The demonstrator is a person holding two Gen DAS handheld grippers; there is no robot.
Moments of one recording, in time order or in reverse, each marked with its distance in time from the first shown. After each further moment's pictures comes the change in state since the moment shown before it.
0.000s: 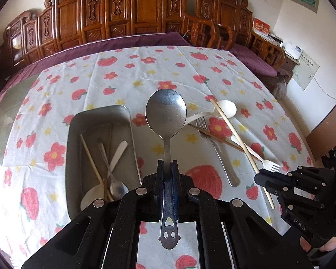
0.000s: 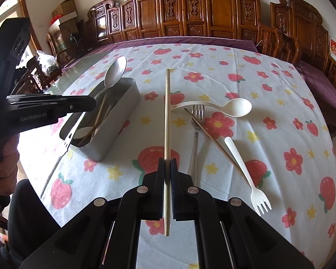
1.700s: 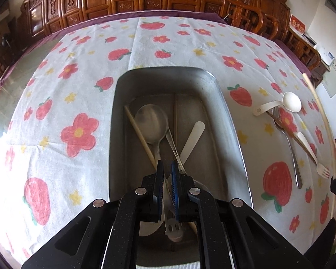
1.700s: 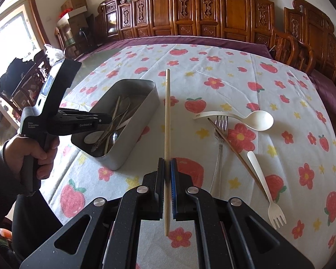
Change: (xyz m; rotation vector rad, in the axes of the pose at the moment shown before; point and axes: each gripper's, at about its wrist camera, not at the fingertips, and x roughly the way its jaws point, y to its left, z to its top) left arm 0.066 0.100 -0.017 -0.116 0.119 0.114; right arm 0.013 0.036 0.021 -0.048 0.016 0.037
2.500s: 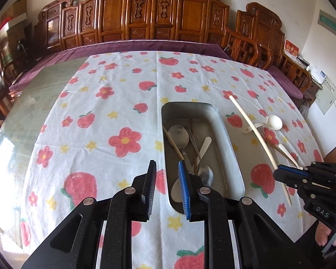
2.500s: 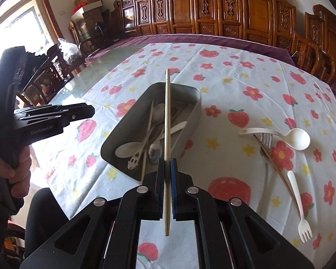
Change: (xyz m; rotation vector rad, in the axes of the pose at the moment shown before) left arm -0.099 0.048 -0.026 -0.037 -0.171 -0.011; right arm 0.033 0.067 0.034 -0.042 0.027 0.090
